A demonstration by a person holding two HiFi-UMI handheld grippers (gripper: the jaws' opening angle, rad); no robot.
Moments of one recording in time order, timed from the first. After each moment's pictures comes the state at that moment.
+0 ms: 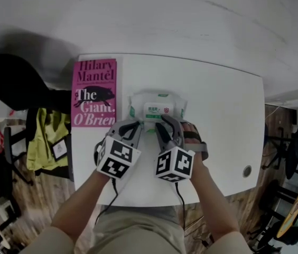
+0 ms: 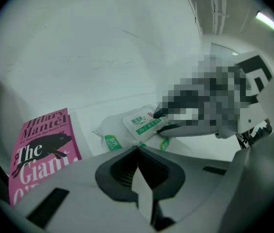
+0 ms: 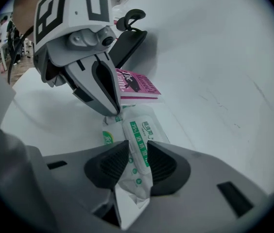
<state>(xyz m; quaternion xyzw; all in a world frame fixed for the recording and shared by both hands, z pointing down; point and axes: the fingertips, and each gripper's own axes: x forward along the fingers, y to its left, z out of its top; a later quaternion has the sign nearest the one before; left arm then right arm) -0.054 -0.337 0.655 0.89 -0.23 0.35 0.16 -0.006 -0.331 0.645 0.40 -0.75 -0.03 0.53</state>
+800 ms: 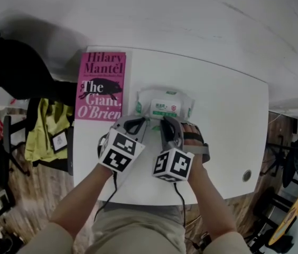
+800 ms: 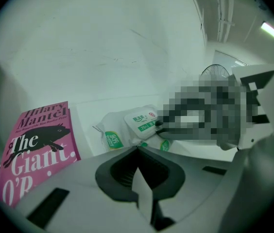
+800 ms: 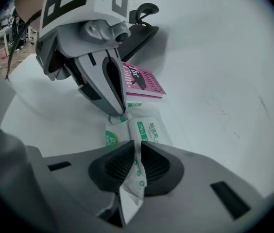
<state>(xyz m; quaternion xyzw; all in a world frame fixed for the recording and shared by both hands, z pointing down) -0.054 -0.339 0.663 0.89 -0.23 0.33 0.20 -0.013 -0.330 0.653 0.39 -0.72 -0.06 0.57</state>
